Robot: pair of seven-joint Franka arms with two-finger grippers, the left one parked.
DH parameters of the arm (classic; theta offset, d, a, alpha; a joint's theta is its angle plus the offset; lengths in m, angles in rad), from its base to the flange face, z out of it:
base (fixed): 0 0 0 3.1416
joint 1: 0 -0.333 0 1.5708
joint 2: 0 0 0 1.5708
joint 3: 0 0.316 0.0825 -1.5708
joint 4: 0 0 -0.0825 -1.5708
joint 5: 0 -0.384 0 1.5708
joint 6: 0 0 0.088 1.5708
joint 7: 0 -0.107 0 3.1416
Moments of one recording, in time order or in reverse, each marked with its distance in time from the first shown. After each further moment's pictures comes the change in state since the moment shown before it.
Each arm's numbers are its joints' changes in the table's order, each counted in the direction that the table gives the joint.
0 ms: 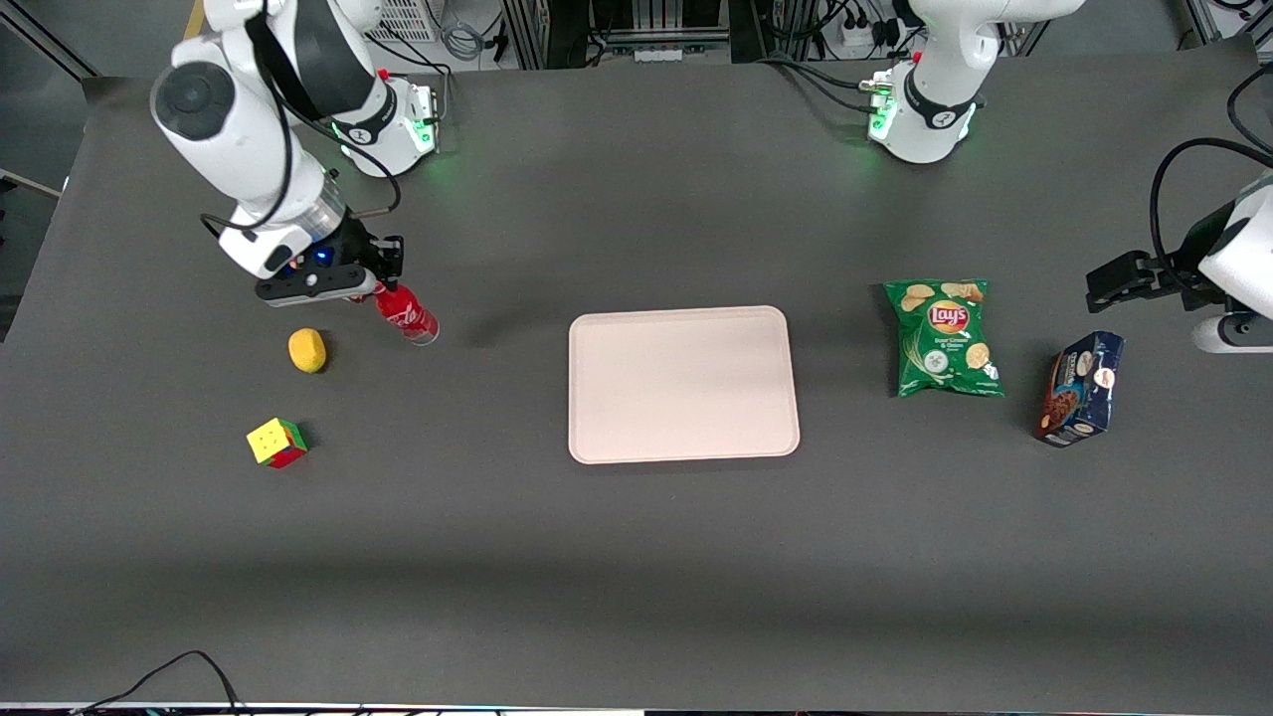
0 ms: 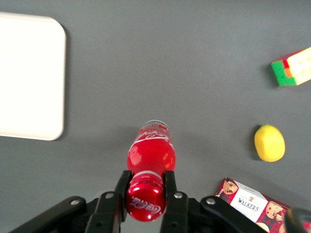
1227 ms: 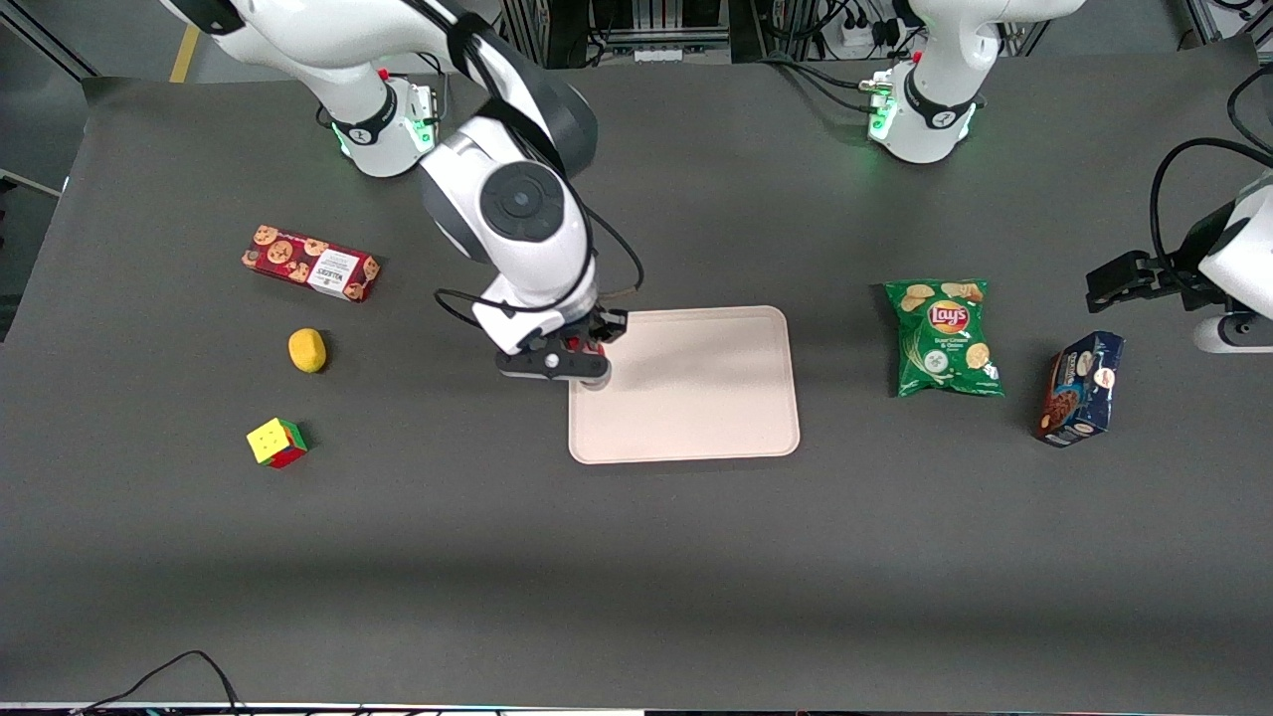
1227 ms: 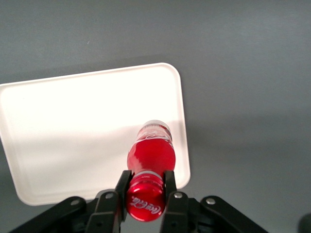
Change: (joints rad) arm -0.314 0.739 0.101 -0.841 0.175 0.165 -0.669
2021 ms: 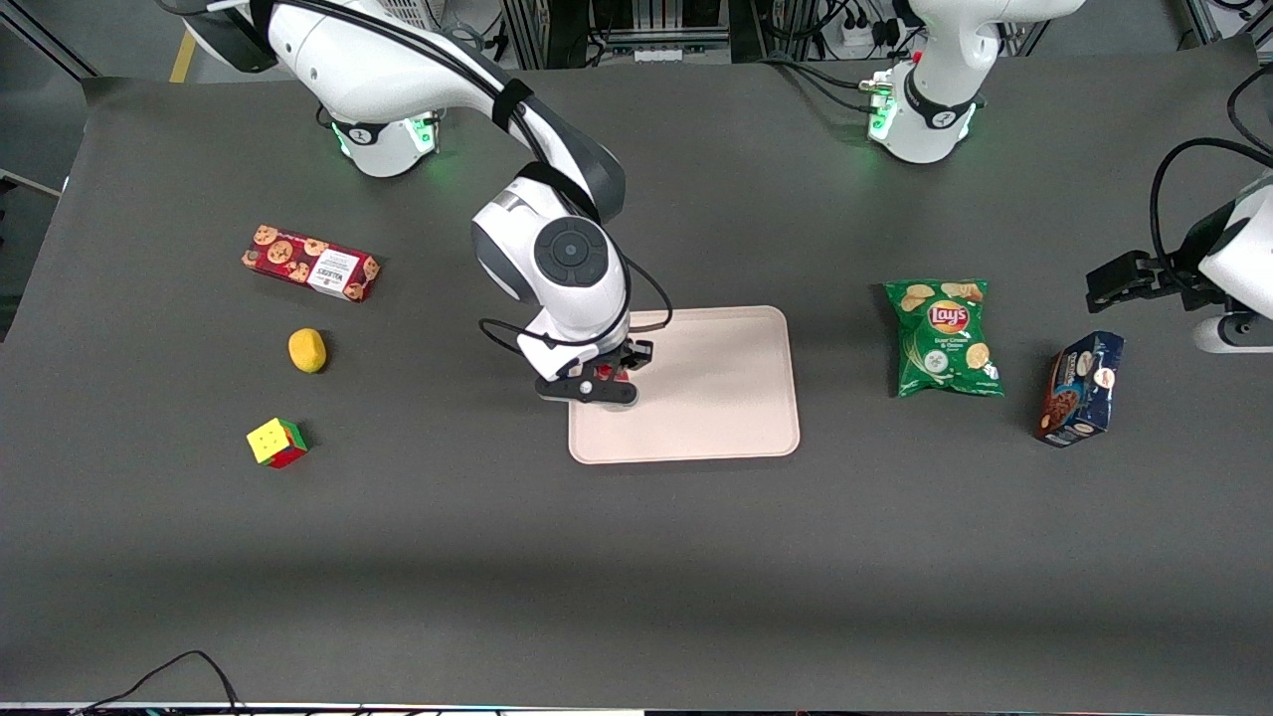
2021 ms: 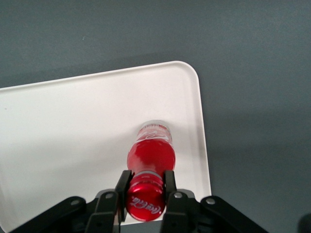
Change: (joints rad) arm -0.024 0.111 -0.004 0.021 0.041 -0.138 -0.061
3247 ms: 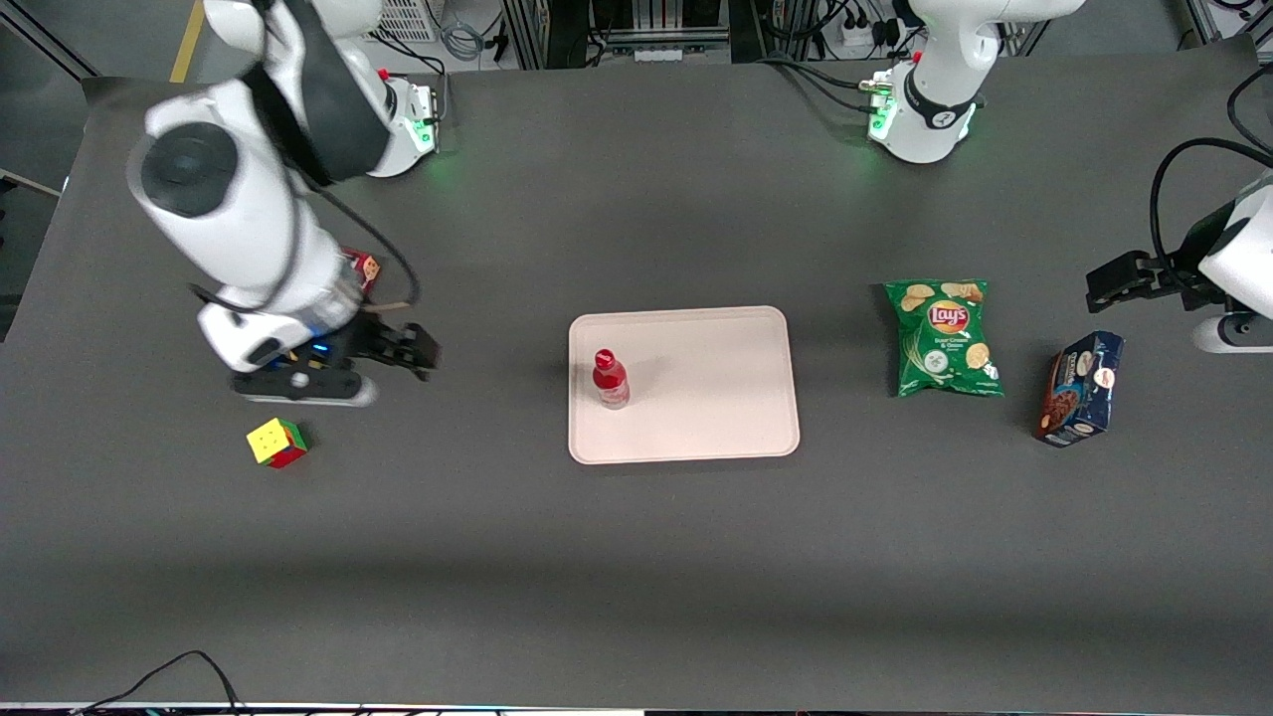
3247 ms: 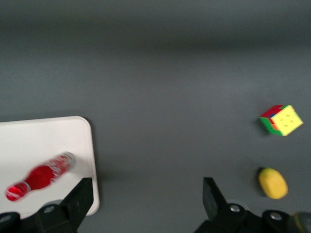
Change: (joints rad) arm 0.383 -0.453 0.000 0.212 -0.054 0.137 0.452
